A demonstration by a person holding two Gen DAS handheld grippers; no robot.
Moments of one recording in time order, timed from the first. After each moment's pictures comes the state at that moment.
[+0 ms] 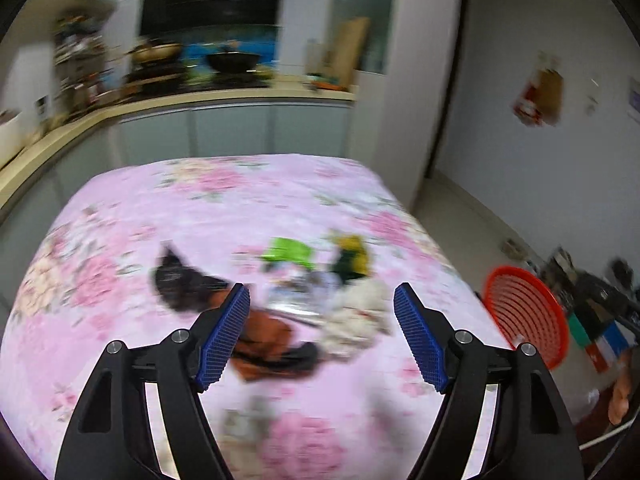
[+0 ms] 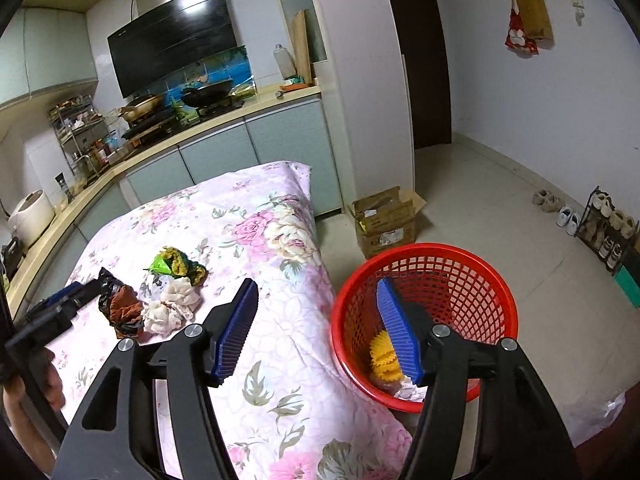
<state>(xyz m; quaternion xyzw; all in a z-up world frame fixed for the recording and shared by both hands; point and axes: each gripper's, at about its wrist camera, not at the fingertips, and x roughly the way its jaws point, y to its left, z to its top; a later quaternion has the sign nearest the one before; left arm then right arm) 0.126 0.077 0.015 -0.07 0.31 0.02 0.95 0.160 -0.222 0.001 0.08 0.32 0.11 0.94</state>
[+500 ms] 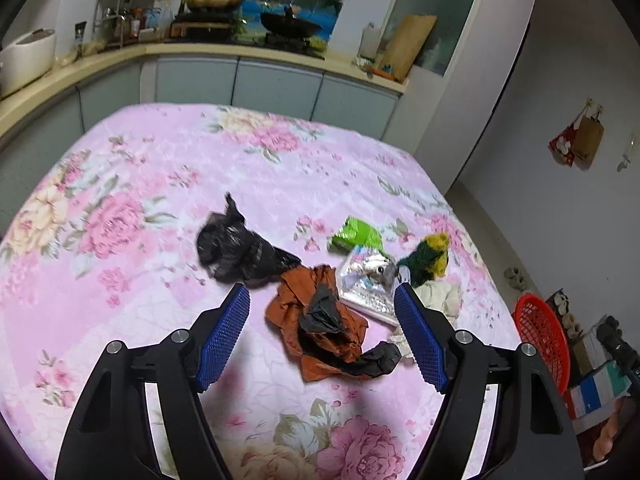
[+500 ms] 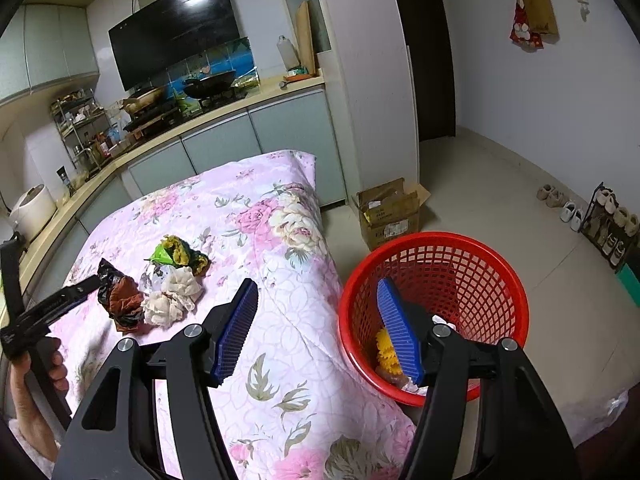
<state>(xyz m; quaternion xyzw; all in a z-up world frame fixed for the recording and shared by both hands) 0.145 0.136 -0.022 -0.16 0.35 0.05 0.92 0.163 -0.213 -0.009 0.08 0.33 0.11 0.93</state>
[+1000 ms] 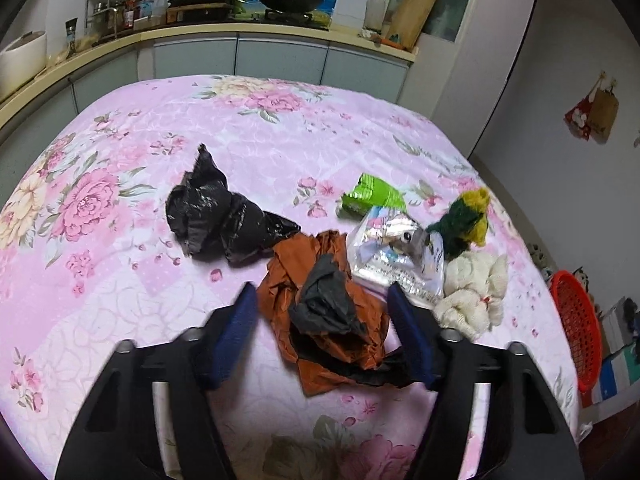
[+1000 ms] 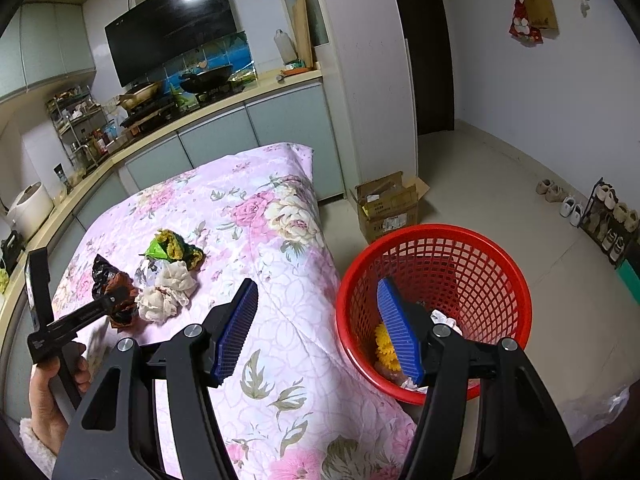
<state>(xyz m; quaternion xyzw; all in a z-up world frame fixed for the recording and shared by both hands) 0.170 0.123 -0.064 -0.13 0.39 0.06 0.91 0.168 -0.214 -0.016 0.08 0.34 0.11 0.93</state>
